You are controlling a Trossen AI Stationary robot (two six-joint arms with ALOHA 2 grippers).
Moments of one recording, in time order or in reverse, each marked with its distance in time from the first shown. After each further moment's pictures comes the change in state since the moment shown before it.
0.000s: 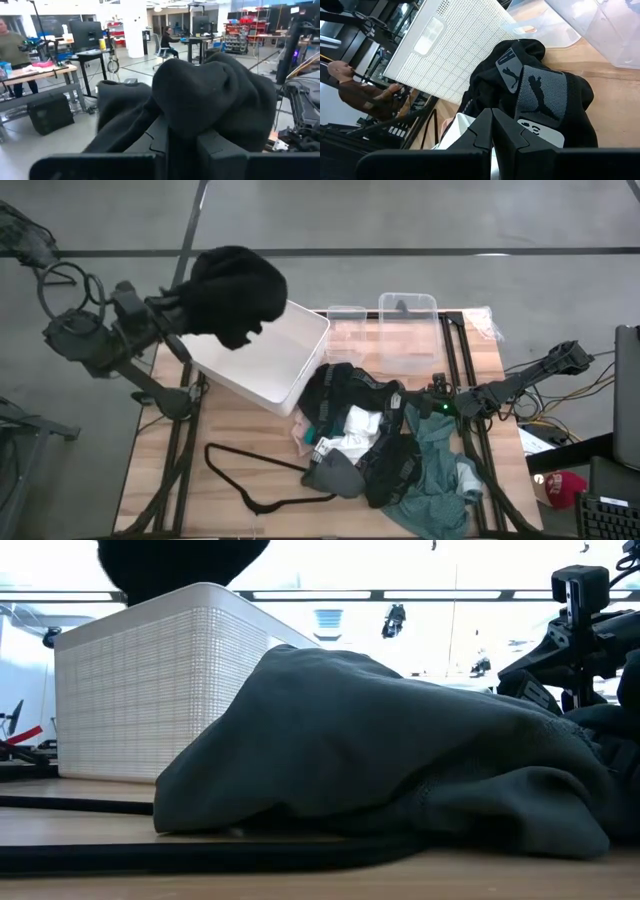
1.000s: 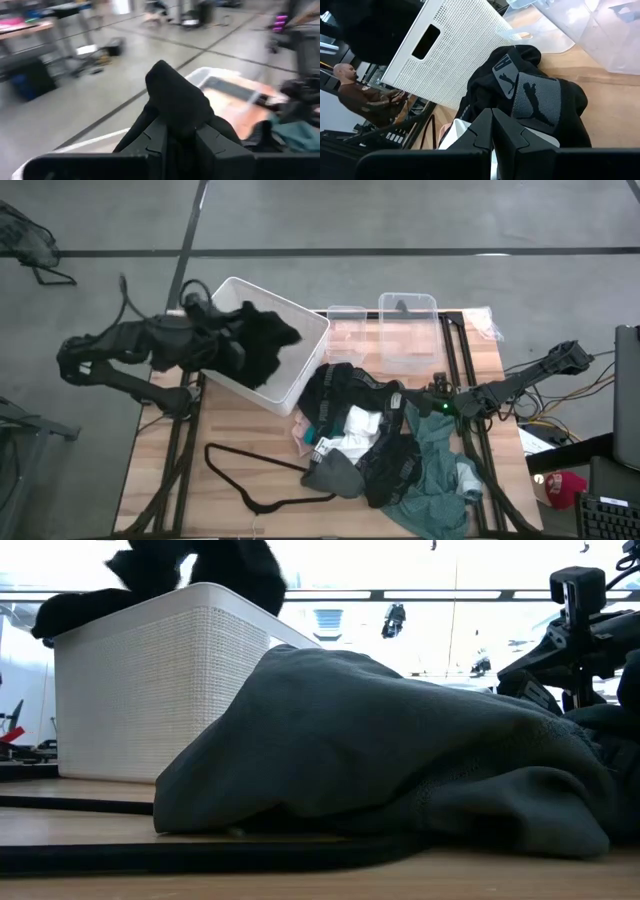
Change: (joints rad) left arm 0.539 -0.006 -0.305 0.248 0.635 0.033; right arm 0.000 0.000 0.000 0.000 0.034 0.004
